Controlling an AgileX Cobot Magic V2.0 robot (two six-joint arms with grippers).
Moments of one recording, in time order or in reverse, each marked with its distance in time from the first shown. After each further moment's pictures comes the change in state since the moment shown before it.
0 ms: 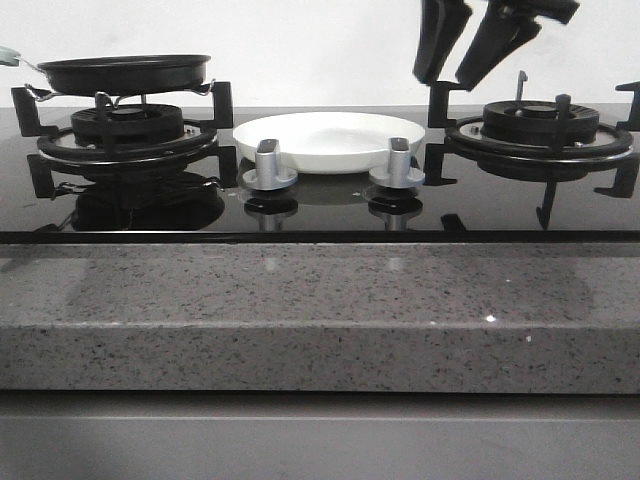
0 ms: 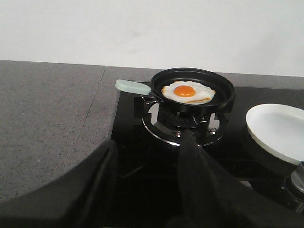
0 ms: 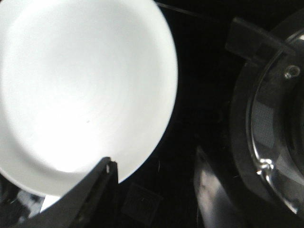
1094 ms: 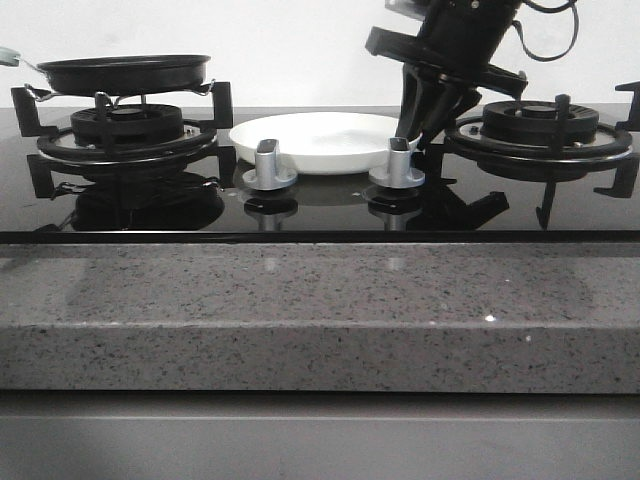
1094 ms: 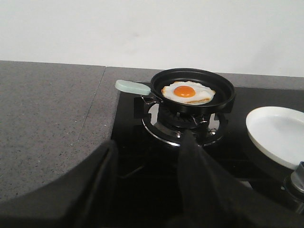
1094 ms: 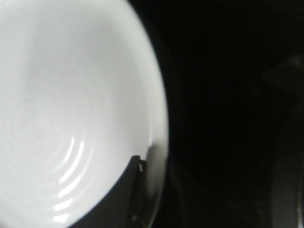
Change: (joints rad) left arm 0.000 0.000 0.000 0.000 0.000 0.000; right arm -0.002 0.219 -0.168 0.079 0.054 0.007
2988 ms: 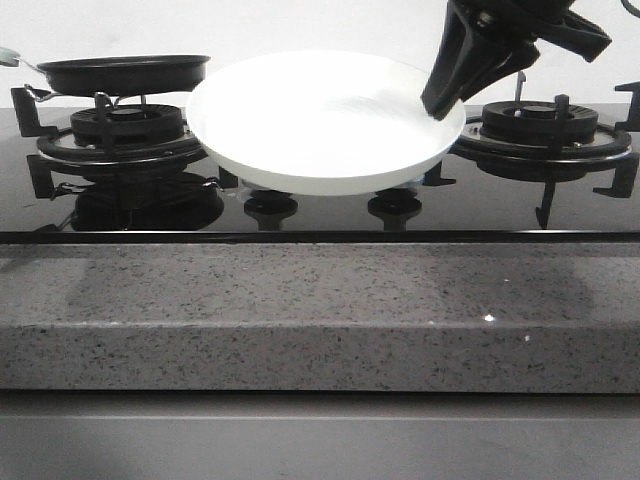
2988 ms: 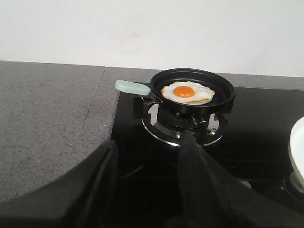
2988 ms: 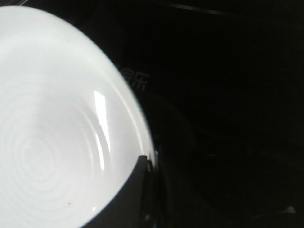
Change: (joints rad) left arm 0.000 0.001 0.000 0.000 -0.002 0.002; right arm 0.081 -0.619 0.824 0.067 -0.461 -0.047
